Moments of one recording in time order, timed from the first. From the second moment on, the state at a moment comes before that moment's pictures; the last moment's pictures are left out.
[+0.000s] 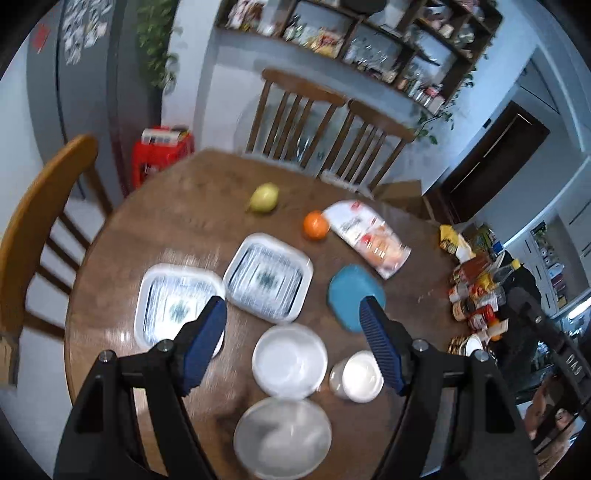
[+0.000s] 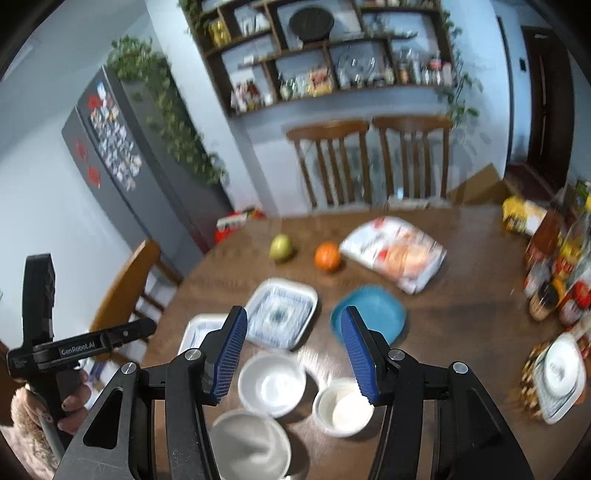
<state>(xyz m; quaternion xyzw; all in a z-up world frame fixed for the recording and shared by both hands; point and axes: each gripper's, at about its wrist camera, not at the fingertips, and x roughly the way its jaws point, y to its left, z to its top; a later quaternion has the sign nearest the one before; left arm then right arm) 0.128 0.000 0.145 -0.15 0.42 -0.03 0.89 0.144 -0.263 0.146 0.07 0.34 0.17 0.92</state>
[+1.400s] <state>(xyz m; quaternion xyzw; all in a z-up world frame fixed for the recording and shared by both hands) 0.335 -0.133 -0.116 -0.09 0.64 -0.04 0.76 0.341 -0.327 -0.120 0.17 0.54 0.04 0.82</state>
